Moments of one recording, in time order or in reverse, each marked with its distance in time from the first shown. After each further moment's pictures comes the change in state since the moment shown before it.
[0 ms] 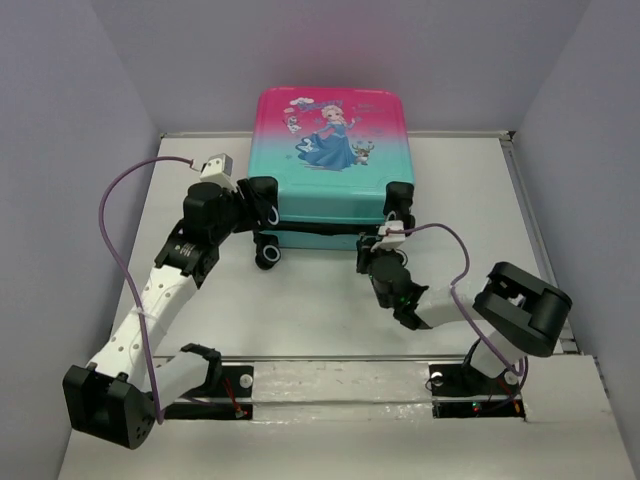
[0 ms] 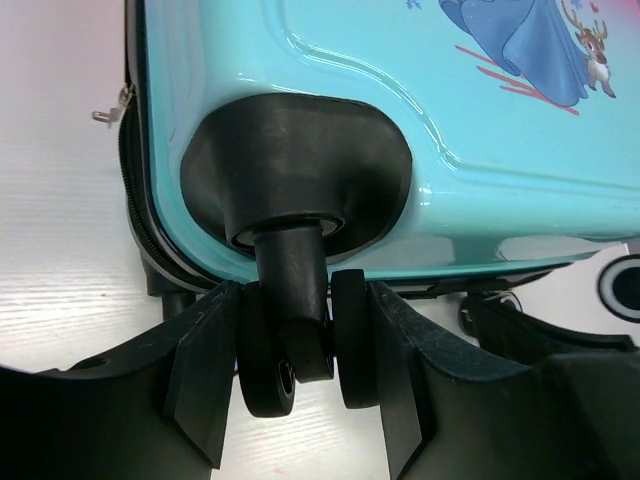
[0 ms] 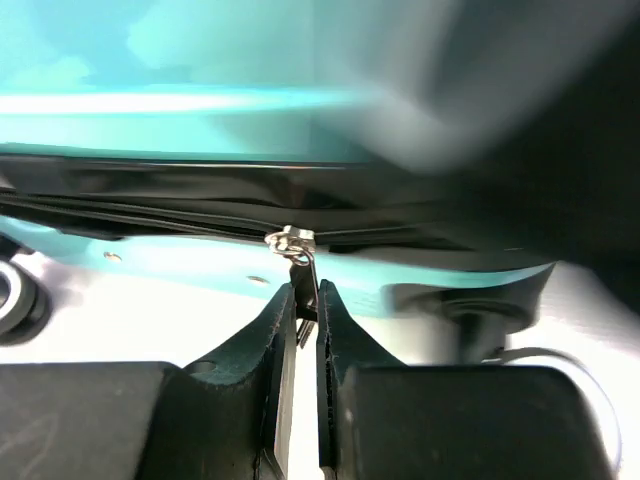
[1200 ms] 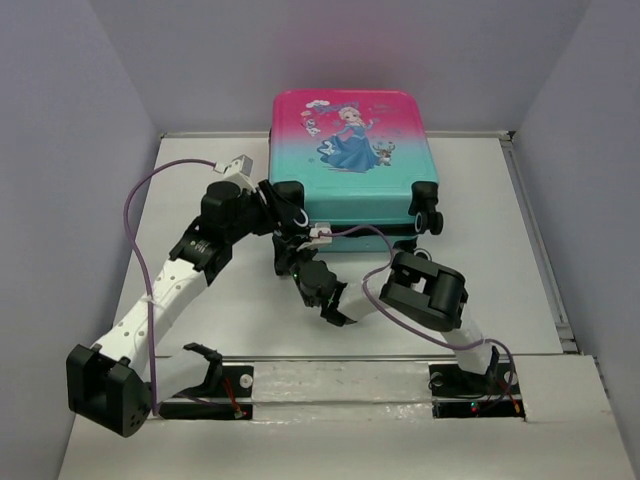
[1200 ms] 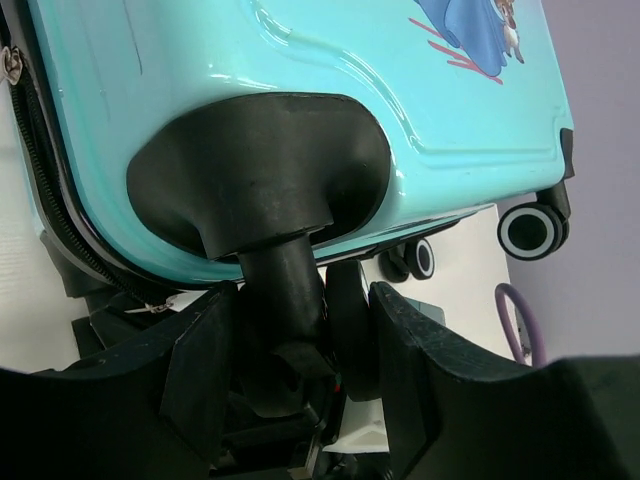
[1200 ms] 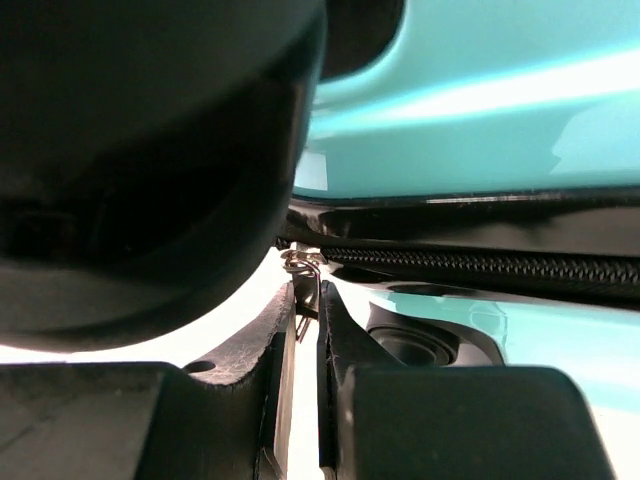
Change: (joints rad) left arm -0.106 0.069 0.000 0.074 0.149 -0.214; right arm 0.260 0.600 0.631 0.246 0.090 0.108
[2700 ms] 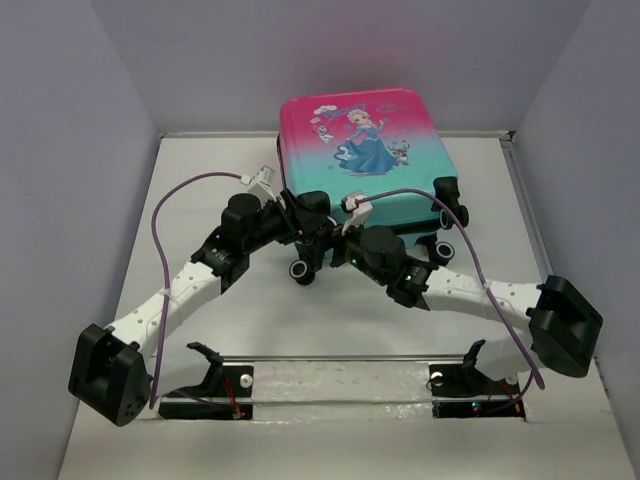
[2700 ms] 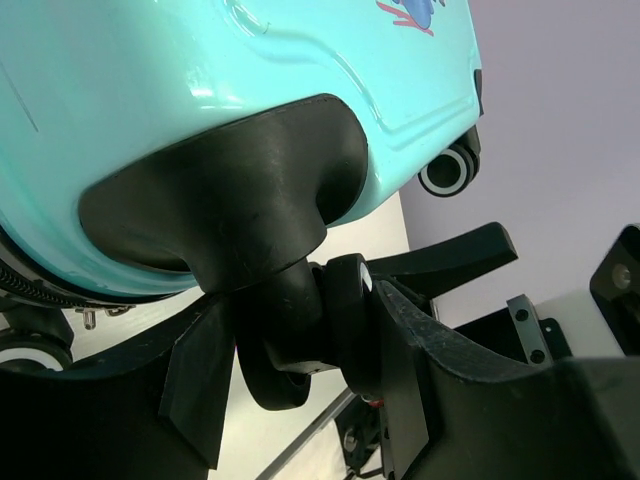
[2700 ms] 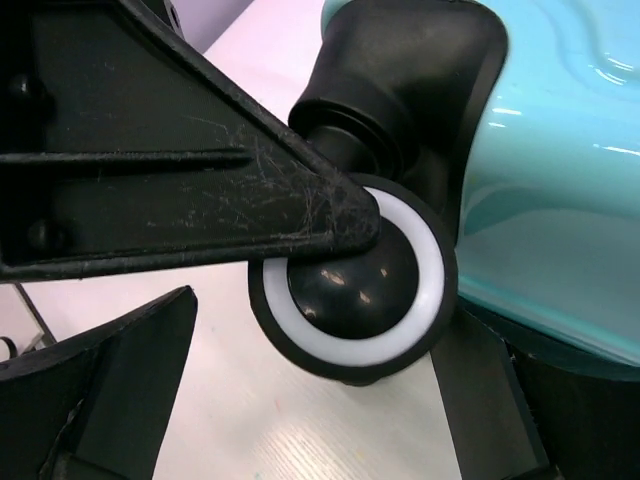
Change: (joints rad) left arm -0.120 0.050 -0.114 0.255 0.075 -0.219; right arm -0.175 -0.763 -0.243 -0.790 -0.490 -0.121
